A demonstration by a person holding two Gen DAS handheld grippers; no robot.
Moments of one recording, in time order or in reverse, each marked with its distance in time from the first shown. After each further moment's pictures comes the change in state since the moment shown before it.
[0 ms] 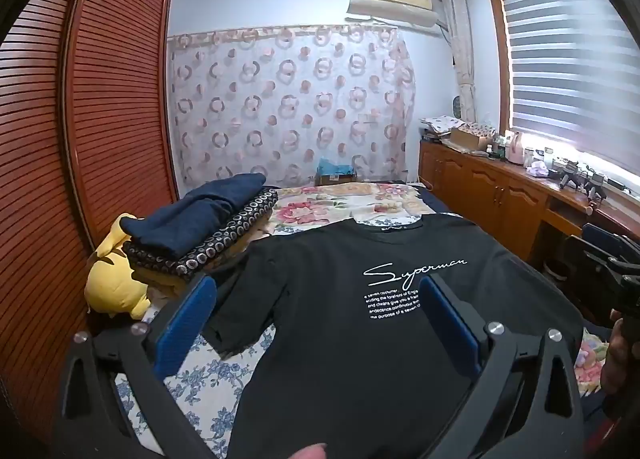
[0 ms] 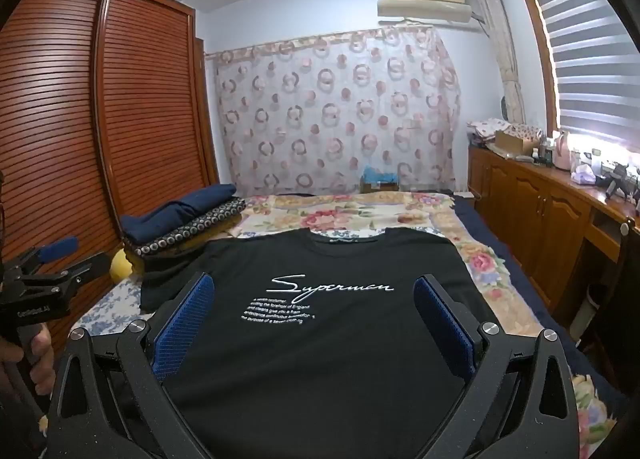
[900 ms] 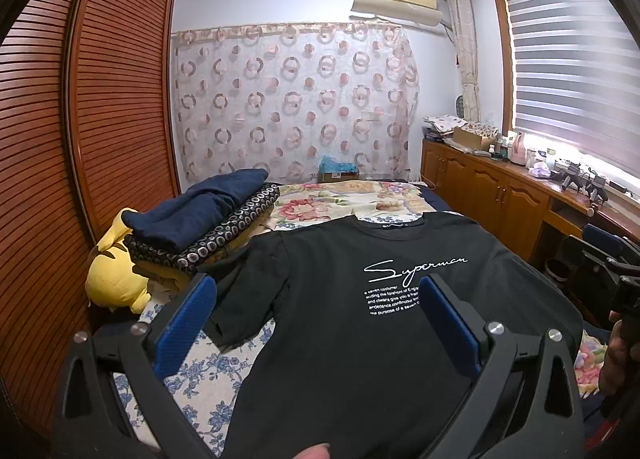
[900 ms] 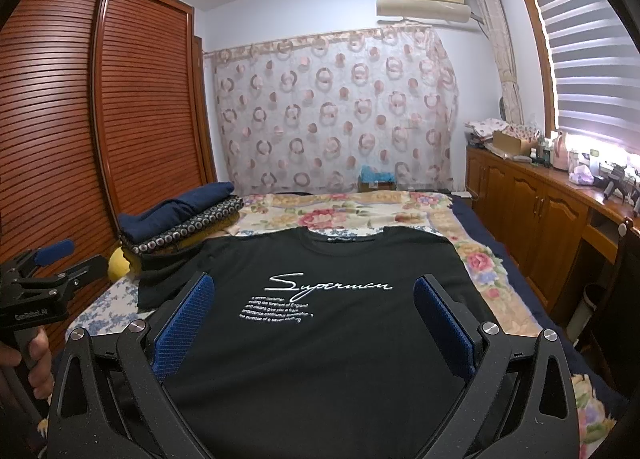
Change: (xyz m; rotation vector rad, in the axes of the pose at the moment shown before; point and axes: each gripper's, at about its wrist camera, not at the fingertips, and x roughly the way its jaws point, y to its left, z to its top) left arm 0.002 0.004 -0.005 -0.016 0.022 0.004; right arm 0.001 0.002 0.000 -0.005 0.007 -0.005
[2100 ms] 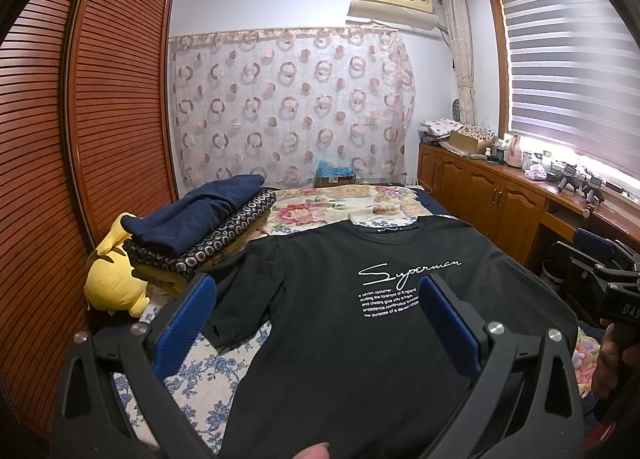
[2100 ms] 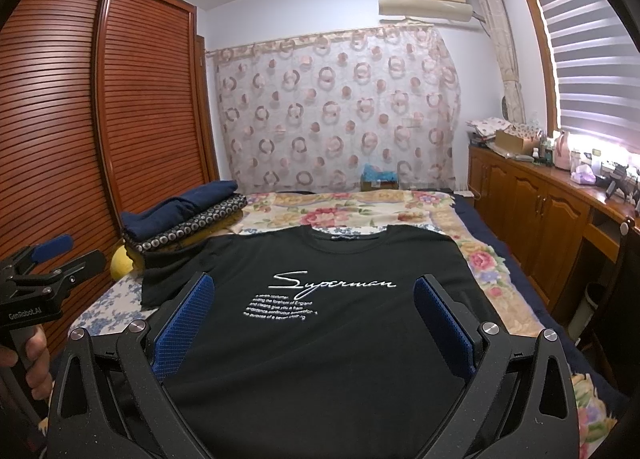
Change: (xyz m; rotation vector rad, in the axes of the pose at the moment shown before) left arm -0.005 -0.004 0.000 0.000 -0.009 -0.004; right arm 0.000 0.001 -0.001 0.000 0.001 0.000
